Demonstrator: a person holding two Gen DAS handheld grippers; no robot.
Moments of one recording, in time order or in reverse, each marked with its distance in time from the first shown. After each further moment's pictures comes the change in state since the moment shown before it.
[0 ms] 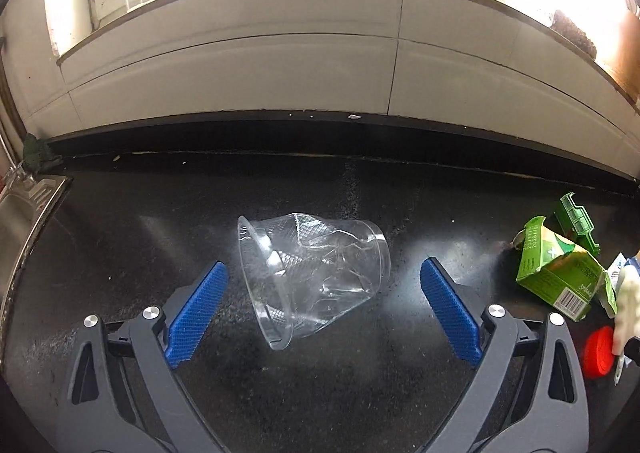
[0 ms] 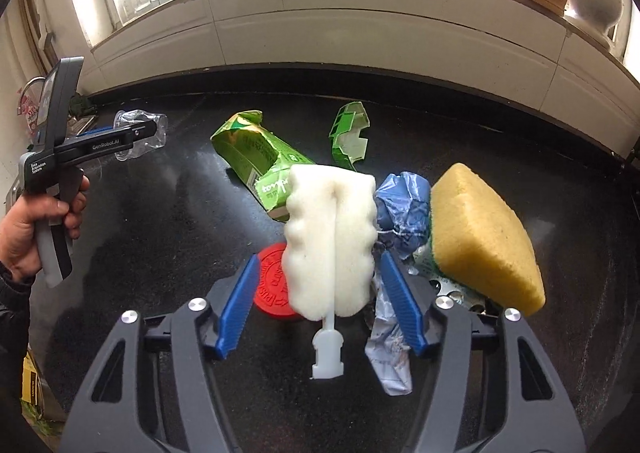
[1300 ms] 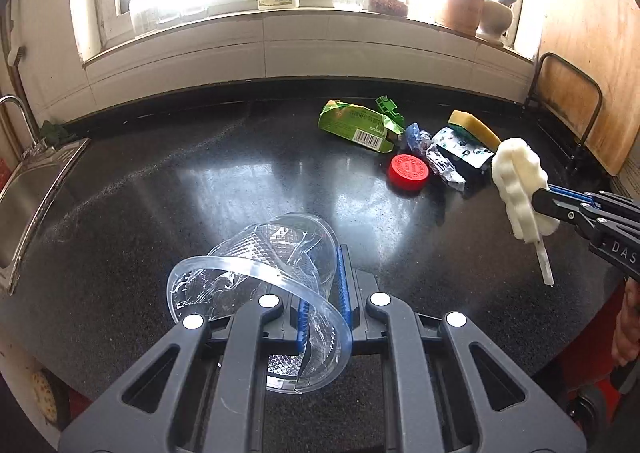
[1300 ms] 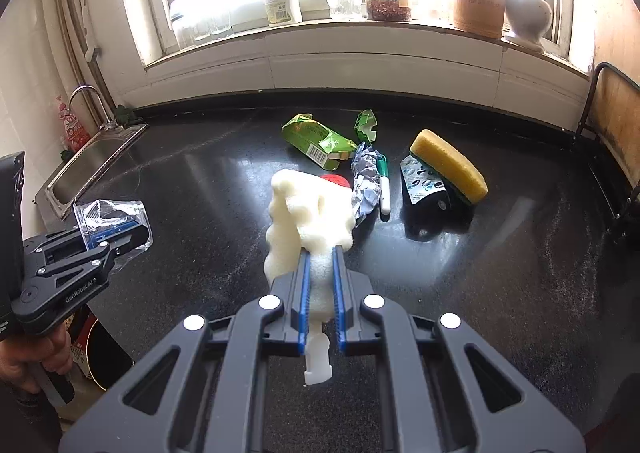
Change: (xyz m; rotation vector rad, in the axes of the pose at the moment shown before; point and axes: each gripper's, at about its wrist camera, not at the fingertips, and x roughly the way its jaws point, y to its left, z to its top) left arm -0.226 -0.088 -0.170 0.108 -0.014 -0.142; right arm -0.148 0.031 -0.102 0.025 -0.132 0.045
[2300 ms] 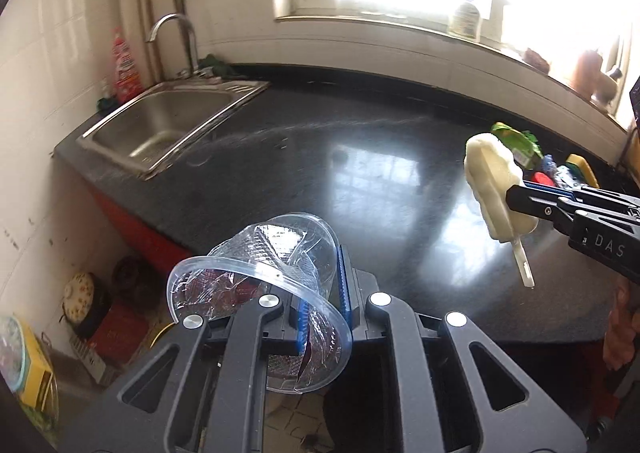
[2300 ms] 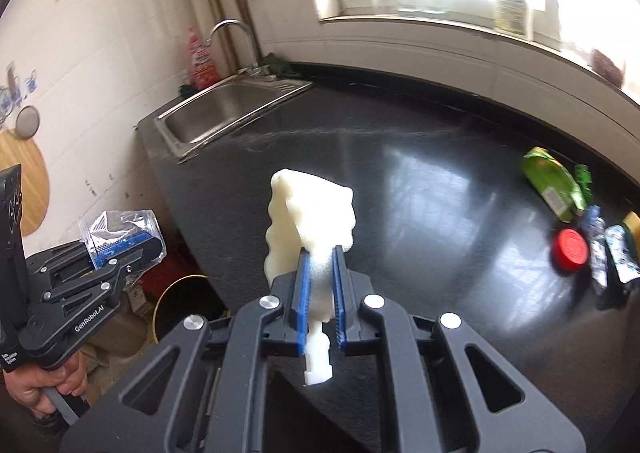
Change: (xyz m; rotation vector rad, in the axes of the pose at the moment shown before) left arm -0.119 0.148 -0.107 -0.328 -0.034 0.363; right arm 0.029 0.234 0.008 -0.316 0.070 0.394
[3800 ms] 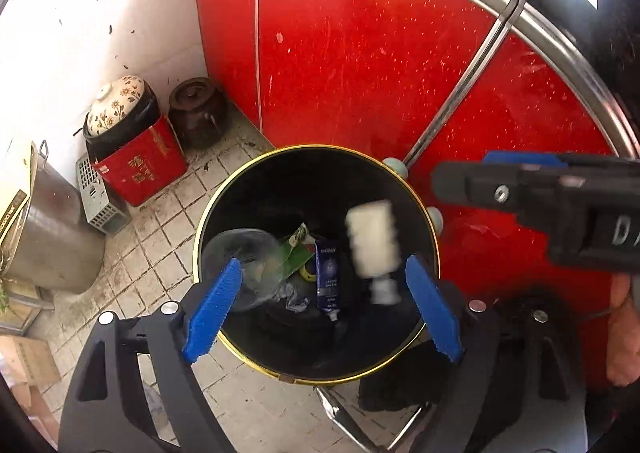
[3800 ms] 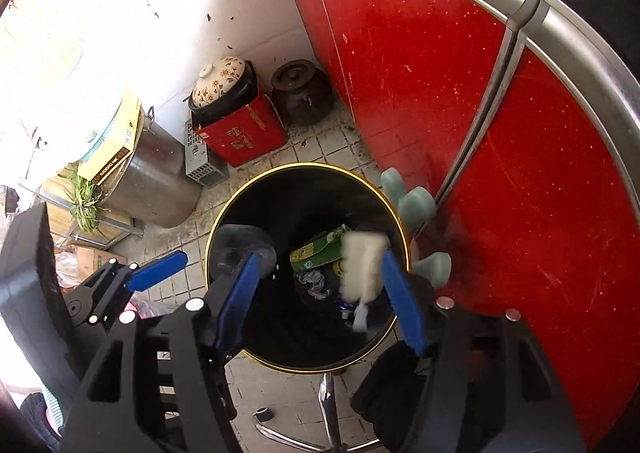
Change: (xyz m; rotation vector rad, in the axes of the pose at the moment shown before) left arm 0.144 0.238 -0.207 -0.421 0.309 0.142; right arm 0.313 0.261 -0.074 -0.295 0.514 0.276
